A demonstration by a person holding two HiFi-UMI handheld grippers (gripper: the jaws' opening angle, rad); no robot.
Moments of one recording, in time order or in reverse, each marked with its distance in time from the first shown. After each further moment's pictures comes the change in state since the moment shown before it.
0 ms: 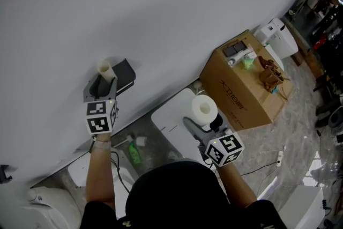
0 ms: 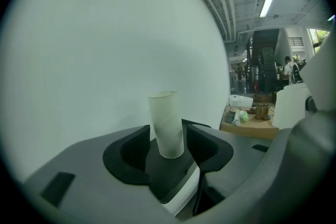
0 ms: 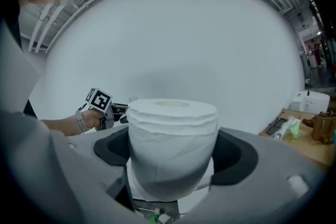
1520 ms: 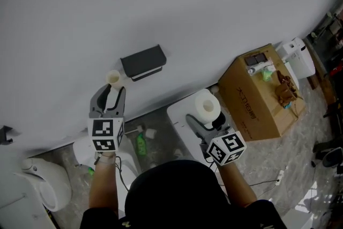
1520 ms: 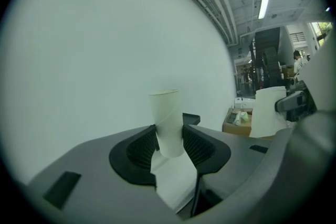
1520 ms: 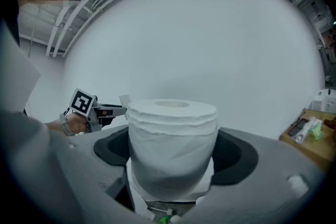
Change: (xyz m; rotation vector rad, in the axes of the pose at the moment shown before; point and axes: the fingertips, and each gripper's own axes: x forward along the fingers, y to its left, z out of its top) left arm -0.152 0.010 -0.021 0.022 -0.066 0.096; right arm 0.003 0.081 -0.003 -0.028 -0.005 0.175
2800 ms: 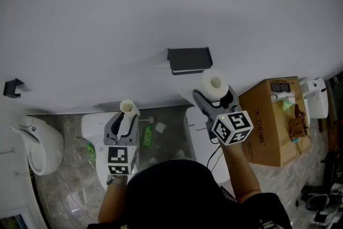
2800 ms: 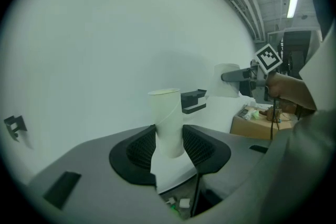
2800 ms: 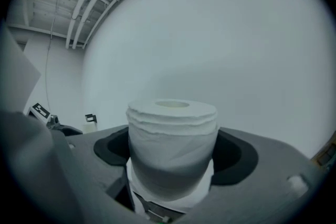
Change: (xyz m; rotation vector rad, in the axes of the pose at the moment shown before) left arm -0.126 0.024 -0.116 -0.174 0.142 0.192; right arm 0.136 0.078 0.033 -0.144 0.045 0.210
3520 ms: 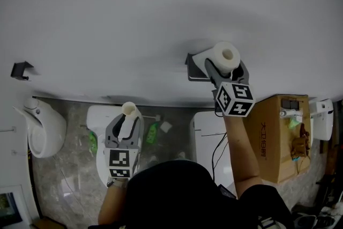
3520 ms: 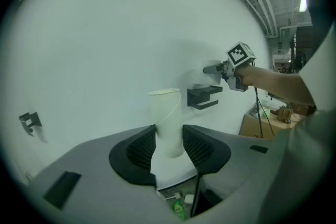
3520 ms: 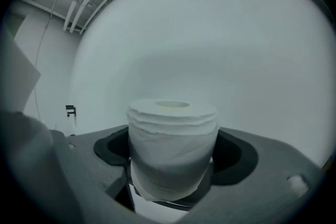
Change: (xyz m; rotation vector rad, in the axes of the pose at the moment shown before) left arm -0.011 0.030 -0.010 -0.033 0.048 0.115; right arm 0.120 -0.041 0.049 -0.129 -0.023 -0.101
